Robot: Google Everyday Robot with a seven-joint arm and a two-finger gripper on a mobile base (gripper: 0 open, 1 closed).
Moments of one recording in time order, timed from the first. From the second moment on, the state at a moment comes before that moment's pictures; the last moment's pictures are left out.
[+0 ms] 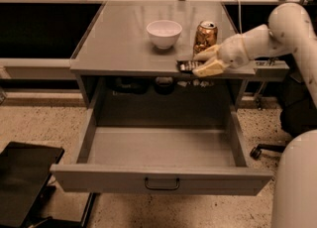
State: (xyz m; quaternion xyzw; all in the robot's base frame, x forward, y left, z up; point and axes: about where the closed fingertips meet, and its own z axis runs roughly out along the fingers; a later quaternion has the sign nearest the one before) arm 0.705 -0.161 0.819 -0.60 0.66 0.23 0.39
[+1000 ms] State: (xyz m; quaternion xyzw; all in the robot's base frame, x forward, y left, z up) arm 0.708 -0.160 0.824 -0.60 0.66 0.23 0.38
